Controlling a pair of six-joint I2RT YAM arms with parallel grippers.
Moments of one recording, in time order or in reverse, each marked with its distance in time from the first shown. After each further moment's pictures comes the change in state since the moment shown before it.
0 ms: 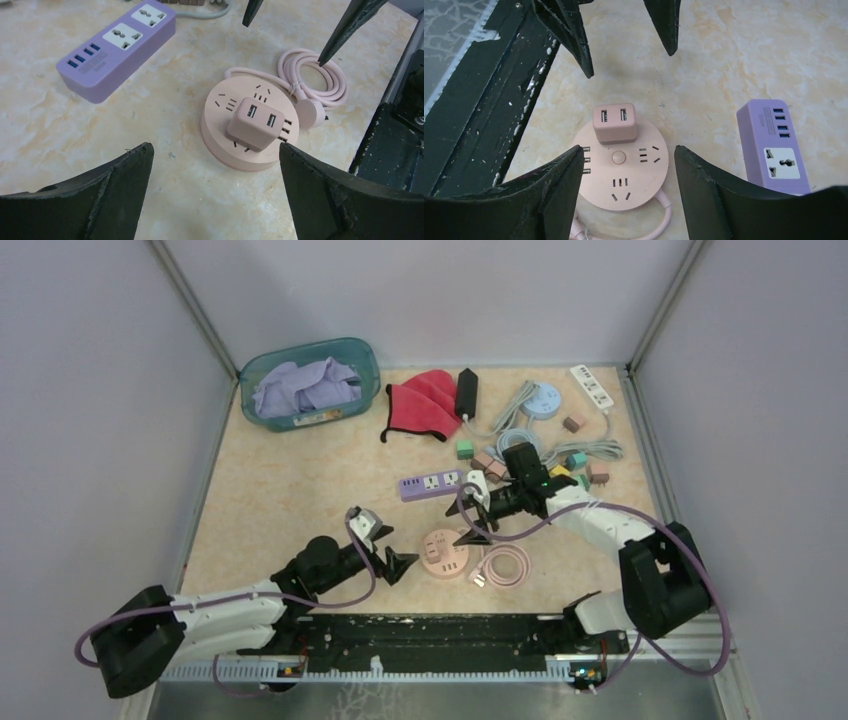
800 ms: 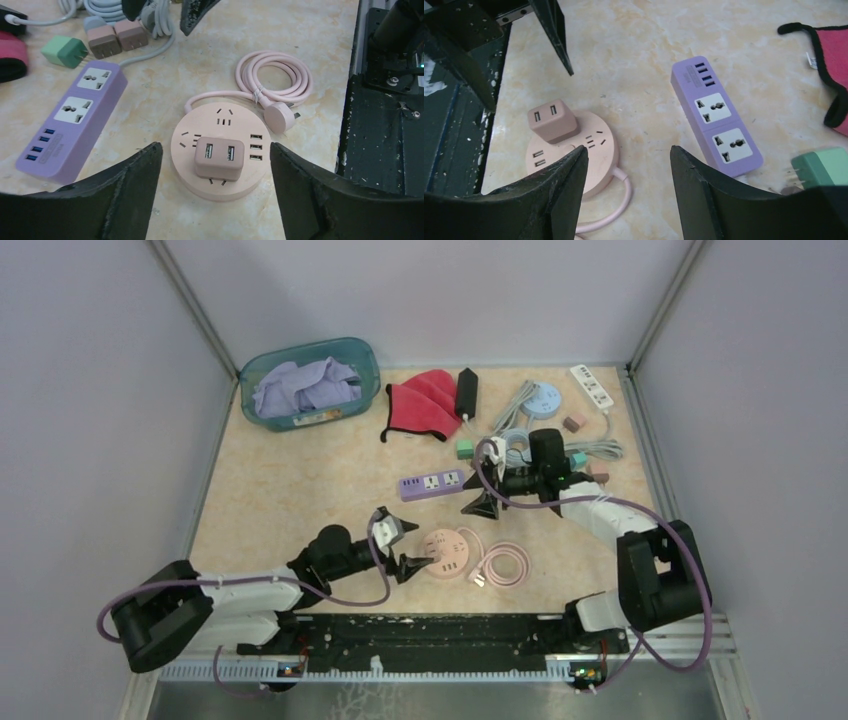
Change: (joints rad) left arm -0.001 0.248 0.116 0.145 0.256 0.218; right arm -0.160 0.026 -0.019 0.296 0.068 0.378
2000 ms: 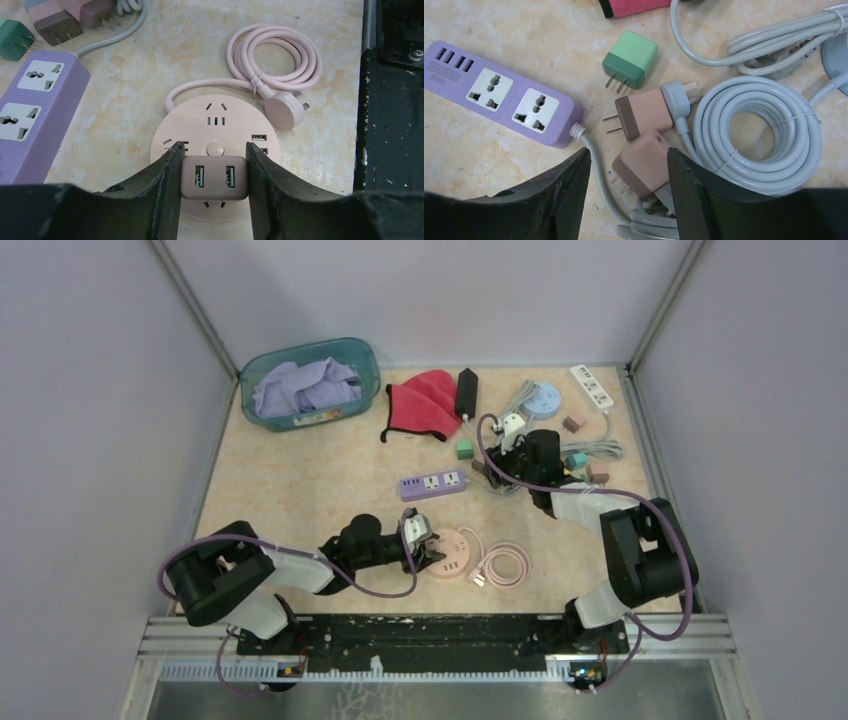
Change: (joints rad) left arm 0.000 0.311 0.104 0.095 0.053 0.038; right arm 0.000 0.123 -0.051 0.341 0.801 0.383
